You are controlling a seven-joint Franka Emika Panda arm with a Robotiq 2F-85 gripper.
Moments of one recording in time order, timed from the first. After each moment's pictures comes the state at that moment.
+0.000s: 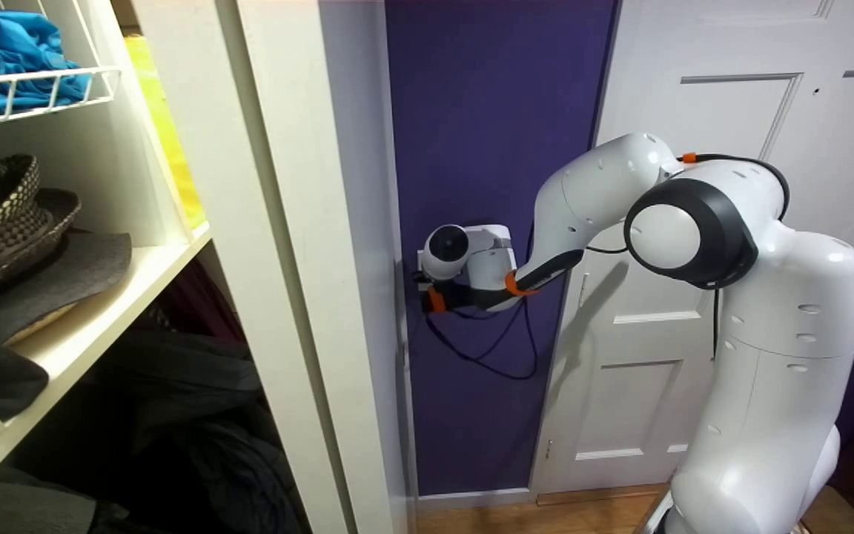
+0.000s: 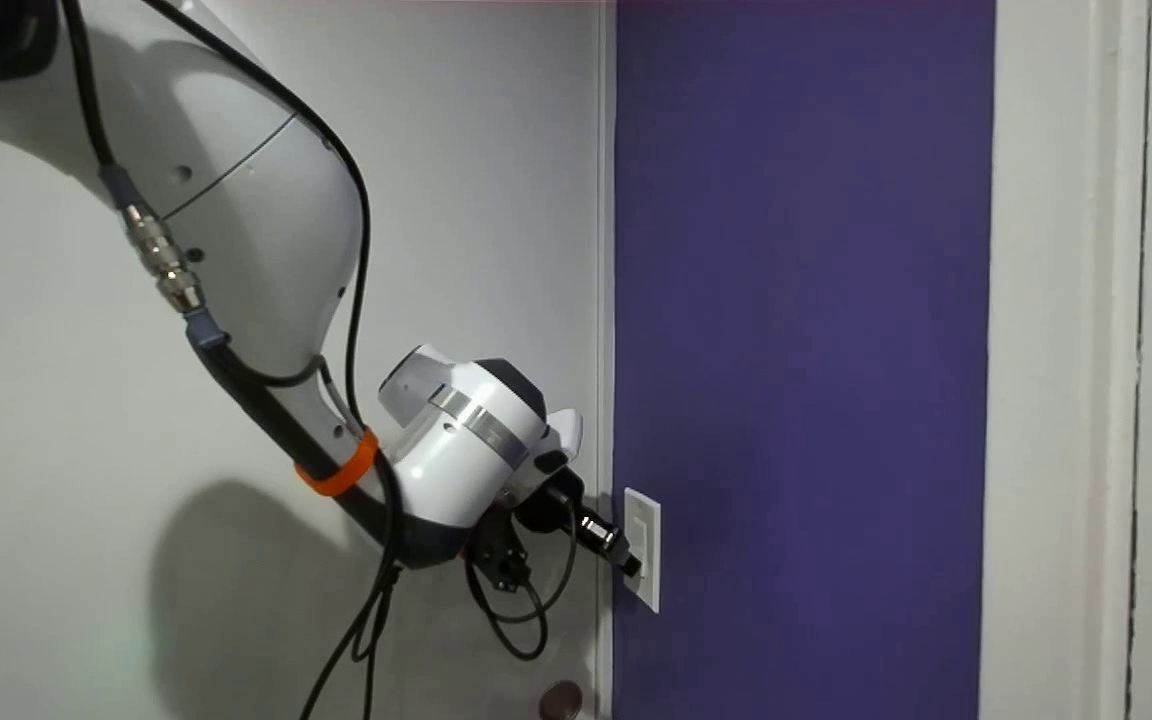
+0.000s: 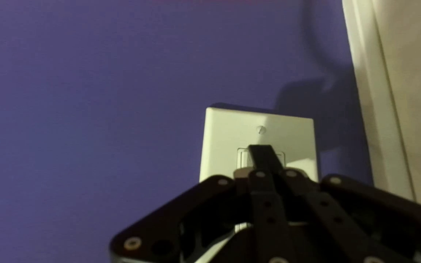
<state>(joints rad) -0.13 0.20 0.06 -2.04 -1.32 2.74 1.57</state>
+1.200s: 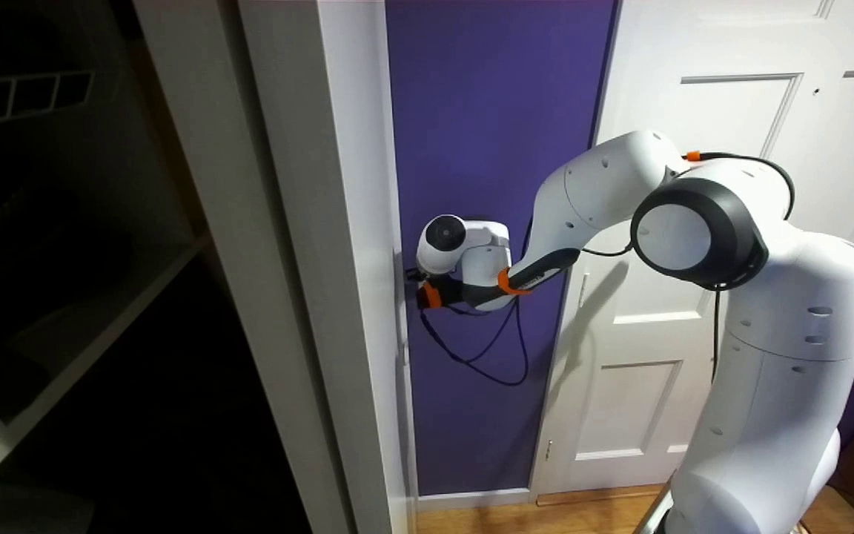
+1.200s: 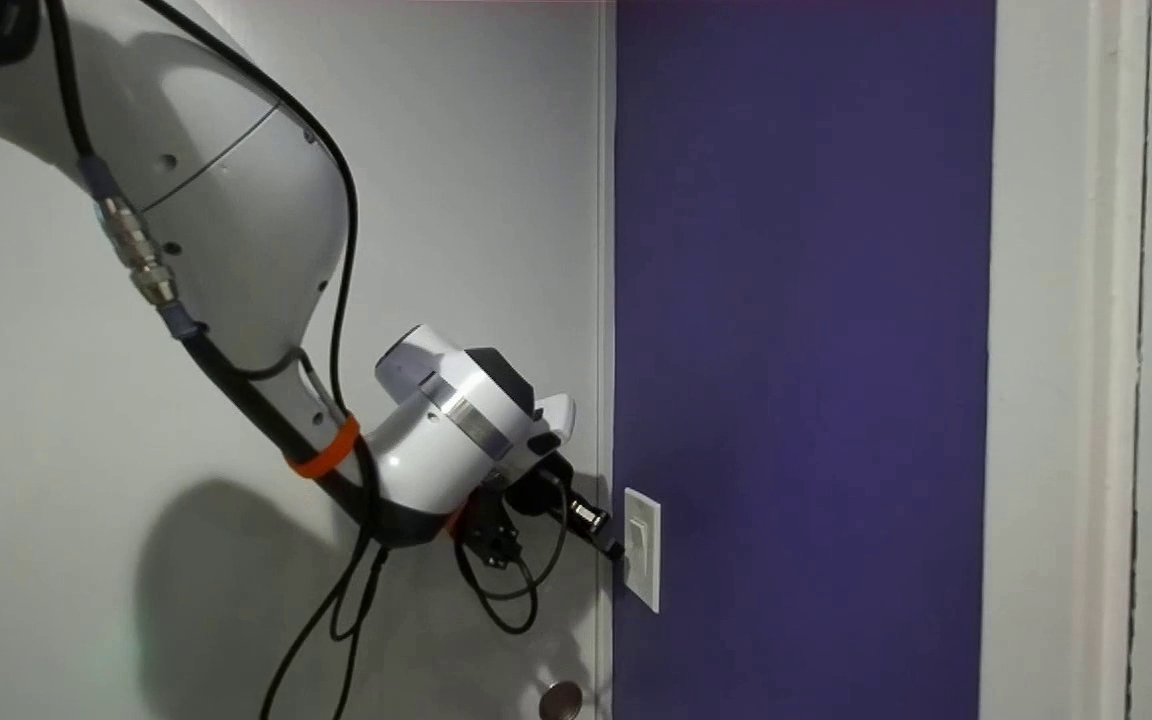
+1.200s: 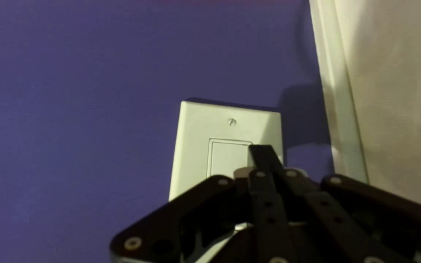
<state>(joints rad) -0.13 0.18 0.08 -2.05 -1.17 2.75 1.42</state>
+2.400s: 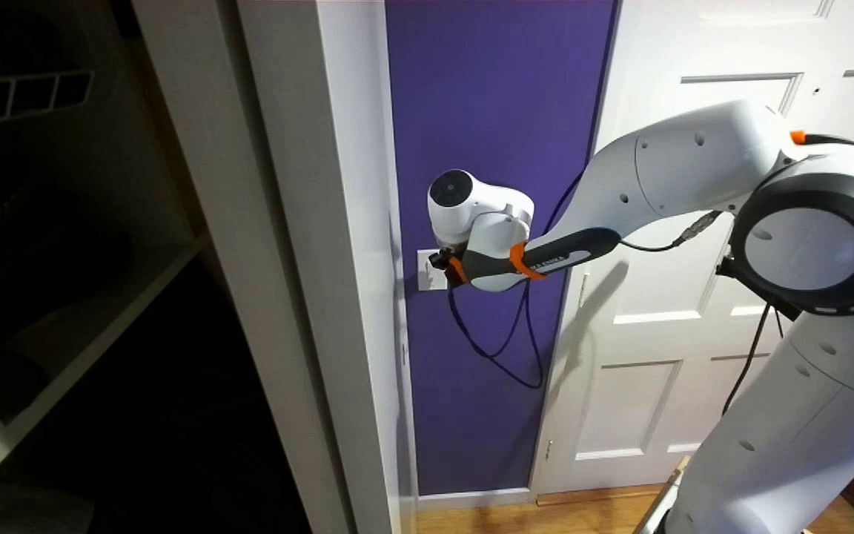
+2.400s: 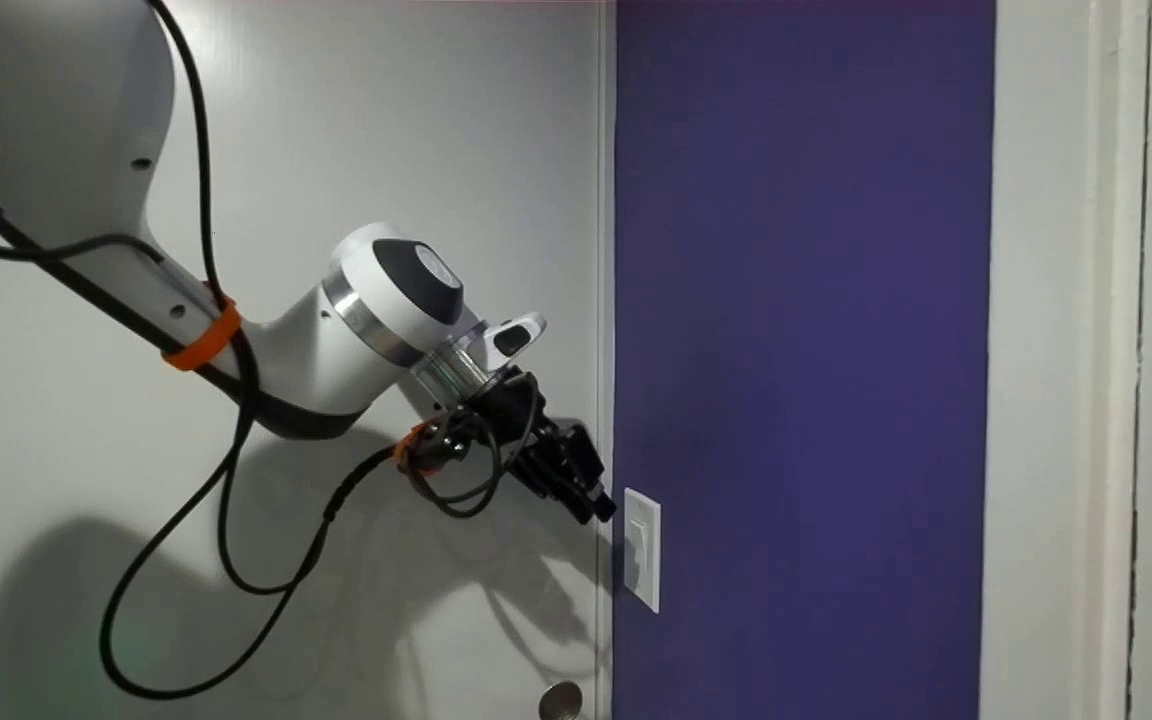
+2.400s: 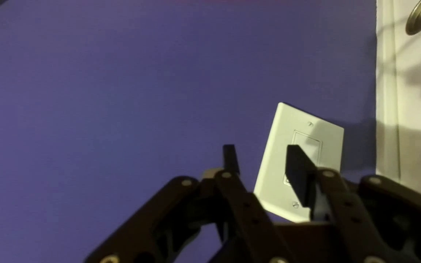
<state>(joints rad) -0.04 -0.11 0.05 -2.17 -0.85 2.41 0.89</state>
